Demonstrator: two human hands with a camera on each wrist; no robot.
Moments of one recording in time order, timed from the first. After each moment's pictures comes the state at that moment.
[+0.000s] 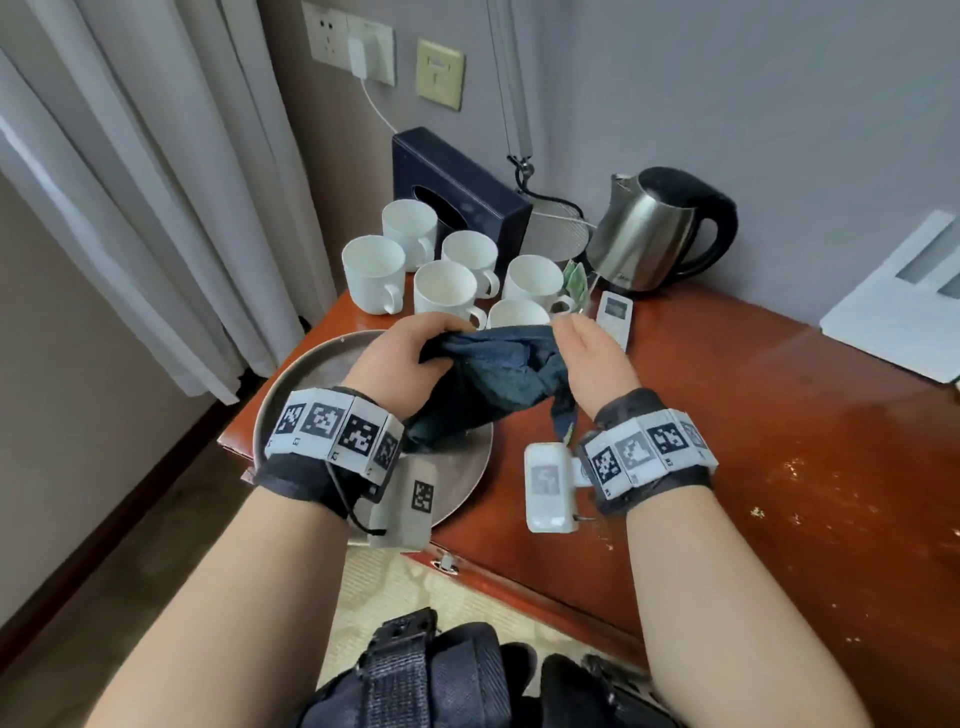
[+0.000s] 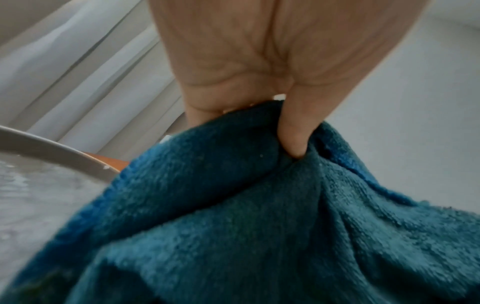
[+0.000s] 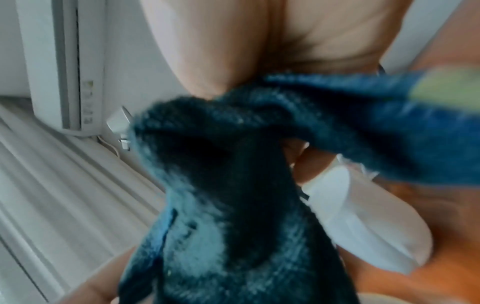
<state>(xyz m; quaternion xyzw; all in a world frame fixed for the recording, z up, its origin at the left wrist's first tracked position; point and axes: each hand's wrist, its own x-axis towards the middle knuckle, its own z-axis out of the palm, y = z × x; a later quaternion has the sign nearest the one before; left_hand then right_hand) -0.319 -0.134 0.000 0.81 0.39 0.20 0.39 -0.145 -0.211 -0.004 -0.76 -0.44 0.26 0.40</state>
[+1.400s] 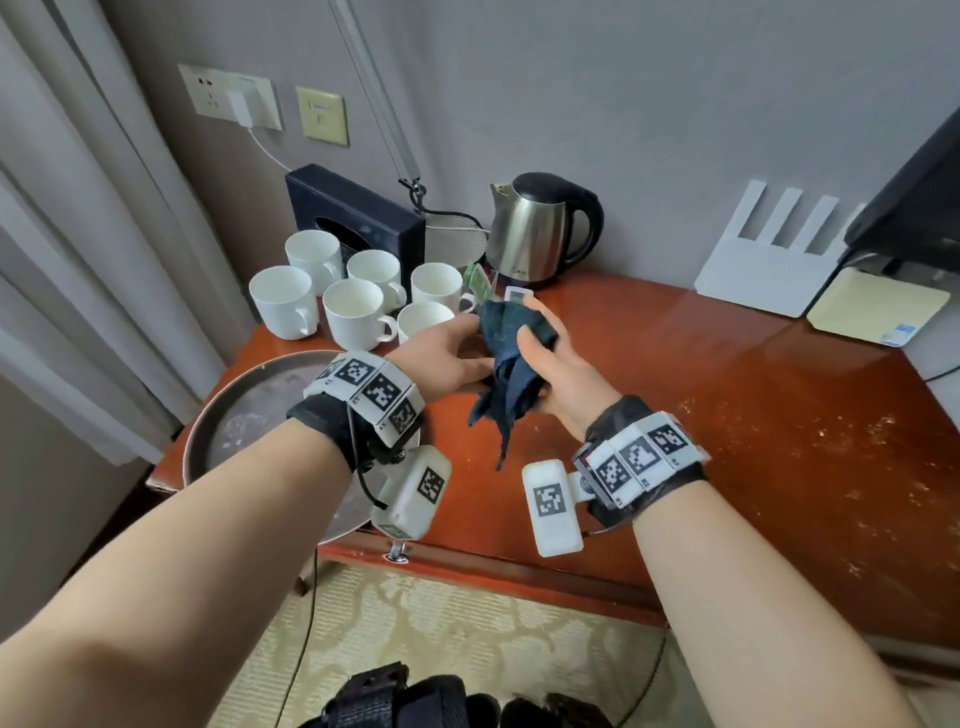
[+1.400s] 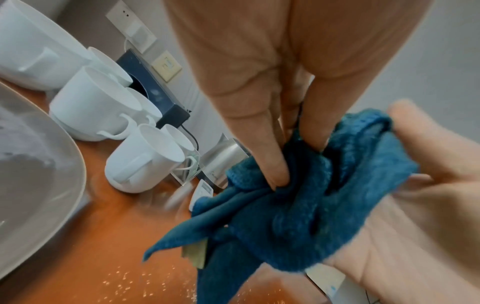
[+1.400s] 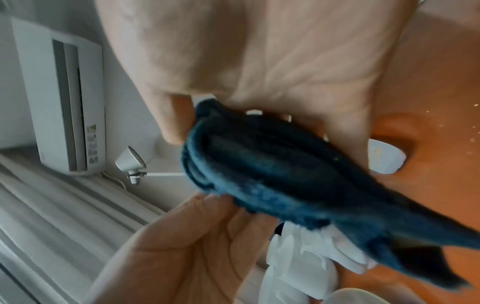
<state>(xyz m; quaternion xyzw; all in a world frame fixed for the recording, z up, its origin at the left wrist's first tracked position) -0.239 -0.193 0.018 0.73 0.23 0.10 0.64 -0.132 -0.295 0.011 -0.65 -0.25 0.42 0.57</state>
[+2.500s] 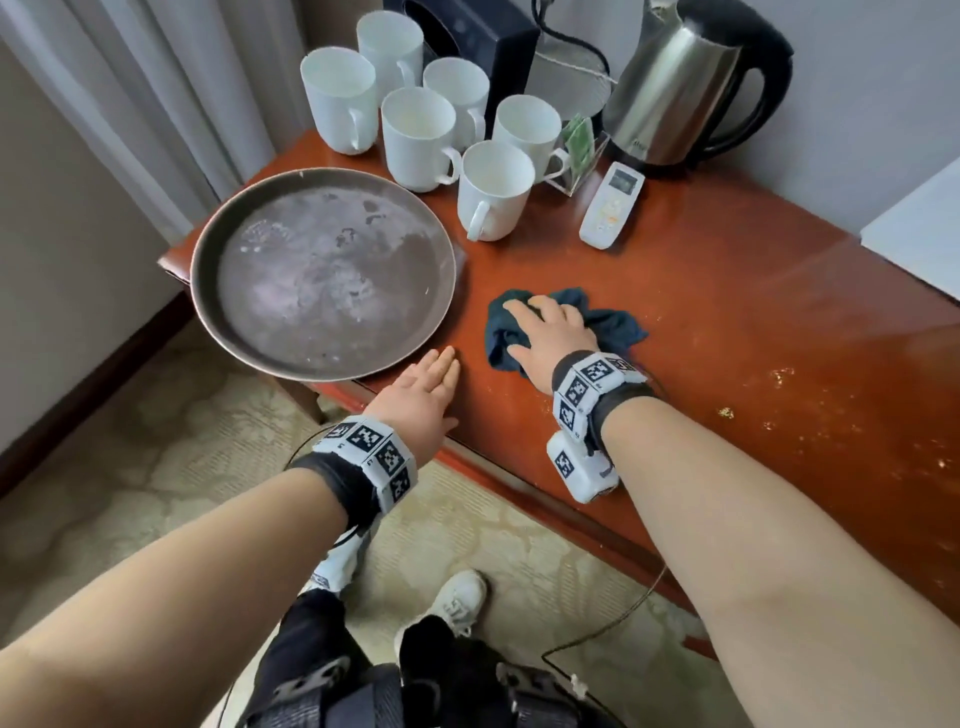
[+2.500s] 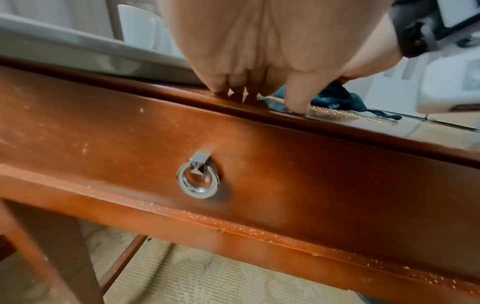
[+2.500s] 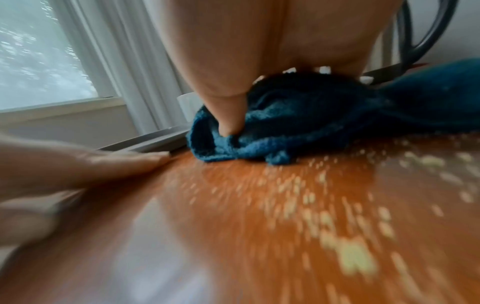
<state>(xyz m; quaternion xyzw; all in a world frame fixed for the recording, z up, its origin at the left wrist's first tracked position) -0.287 -0.270 -0.133 0.87 0.39 -0.20 0.24 -0.106 -0.277 -0.129 -0.77 -0.60 0.19 -0.08</state>
